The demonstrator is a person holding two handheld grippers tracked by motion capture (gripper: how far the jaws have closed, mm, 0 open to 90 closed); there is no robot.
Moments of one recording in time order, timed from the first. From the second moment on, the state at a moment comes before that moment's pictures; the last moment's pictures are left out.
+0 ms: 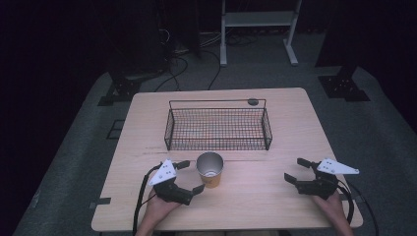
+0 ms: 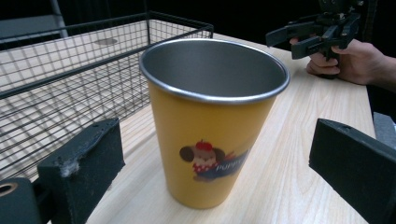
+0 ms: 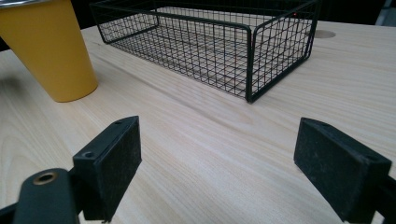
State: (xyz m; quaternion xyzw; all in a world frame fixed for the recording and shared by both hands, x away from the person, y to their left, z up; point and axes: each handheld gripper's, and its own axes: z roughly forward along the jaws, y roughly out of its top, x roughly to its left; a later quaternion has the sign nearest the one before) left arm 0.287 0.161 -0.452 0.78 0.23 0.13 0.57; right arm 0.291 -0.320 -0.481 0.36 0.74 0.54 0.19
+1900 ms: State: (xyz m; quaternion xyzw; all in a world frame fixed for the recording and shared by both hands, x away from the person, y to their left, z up) left arm 0.343 0.108 -0.419 0.78 0.20 0.09 0.59; right arm 0.291 -0.319 -0.481 0.35 0.74 0.54 0.19
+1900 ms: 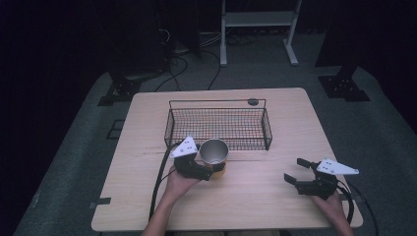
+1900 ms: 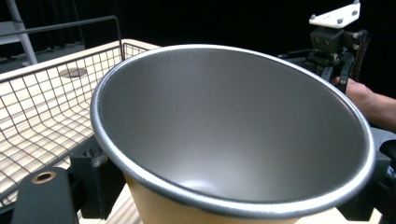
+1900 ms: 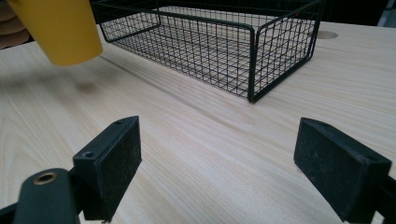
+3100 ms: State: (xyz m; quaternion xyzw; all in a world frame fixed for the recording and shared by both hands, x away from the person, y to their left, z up) left arm 0.433 0.099 -0.357 0.76 0.20 0.07 0.61; right arm 0.291 -0.319 -0.481 0.35 0.74 0.54 0.18
